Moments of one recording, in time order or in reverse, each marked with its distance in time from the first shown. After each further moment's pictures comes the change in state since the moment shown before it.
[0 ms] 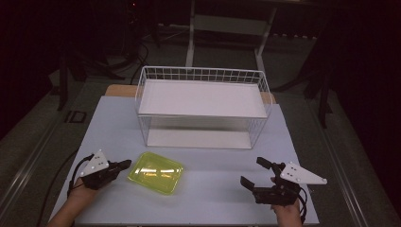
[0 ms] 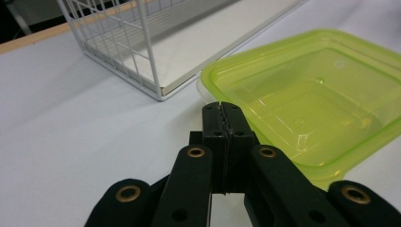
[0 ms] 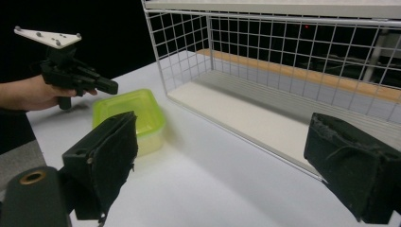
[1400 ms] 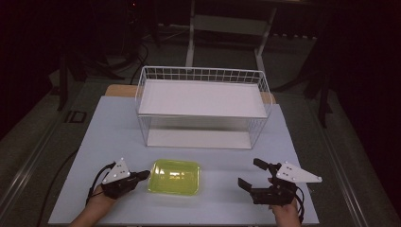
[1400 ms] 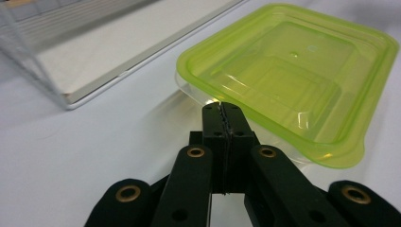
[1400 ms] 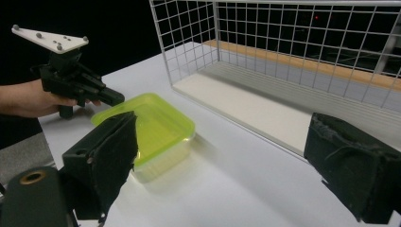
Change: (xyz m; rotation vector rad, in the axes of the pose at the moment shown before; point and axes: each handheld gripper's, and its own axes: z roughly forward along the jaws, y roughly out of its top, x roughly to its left) left arm -0.051 0.012 0.030 0.036 -0.081 -0.010; right arm -0.001 -0.004 0.007 0.029 0.027 0.003
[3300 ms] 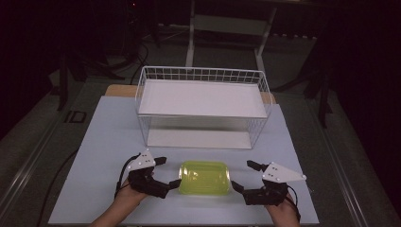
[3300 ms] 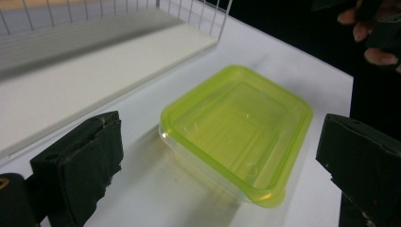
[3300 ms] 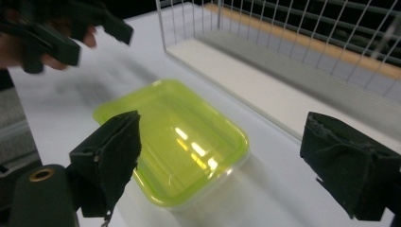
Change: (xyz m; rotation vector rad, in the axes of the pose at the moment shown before) left arm -0.037 0.069 0.032 -0.059 -0.136 -0.165; right arm 0.006 -0.004 0.019 0.136 -0.030 -0.120
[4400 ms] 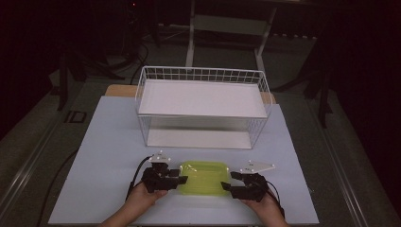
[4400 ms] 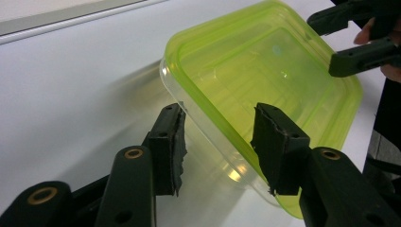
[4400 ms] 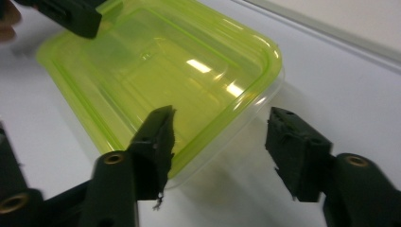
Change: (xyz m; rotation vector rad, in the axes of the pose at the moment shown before) left arm 0.005 -0.012 0.043 0.223 0.005 -0.216; right arm -0.008 -0.031 0.059 0.289 0.053 0.179
